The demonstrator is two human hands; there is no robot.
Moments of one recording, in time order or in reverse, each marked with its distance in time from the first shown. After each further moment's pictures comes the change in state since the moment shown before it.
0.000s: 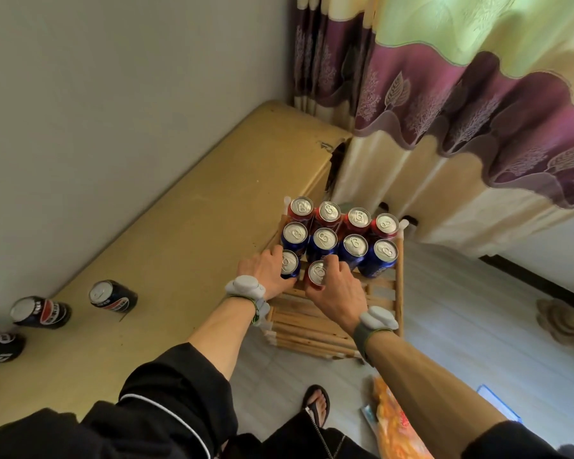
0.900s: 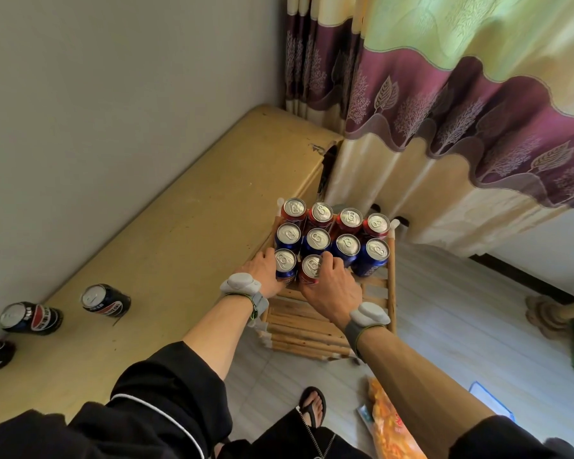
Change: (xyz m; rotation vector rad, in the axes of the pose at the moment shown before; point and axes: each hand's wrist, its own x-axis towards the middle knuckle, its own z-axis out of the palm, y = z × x) left_hand 0.006 0.001 0.009 -0.242 -0.130 -0.069; right_hand 0.003 0.002 0.000 -0.121 0.026 -0.001
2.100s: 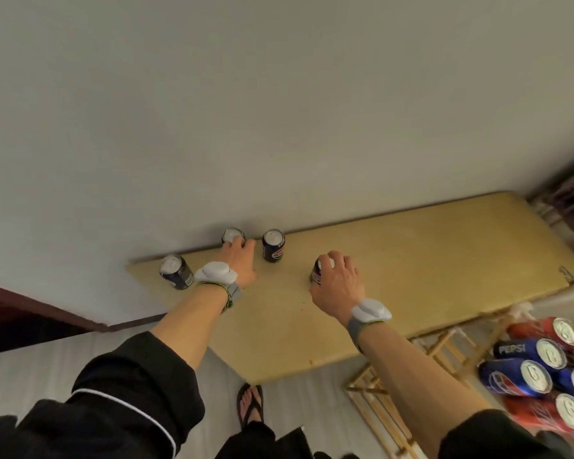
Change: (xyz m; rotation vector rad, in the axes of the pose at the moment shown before) left_hand -0.254 -0.447 -0.070 -0.126 0.252 -0.633; right_hand -0.089 -0.399 0.163 -0.371 -0.148 -0.841
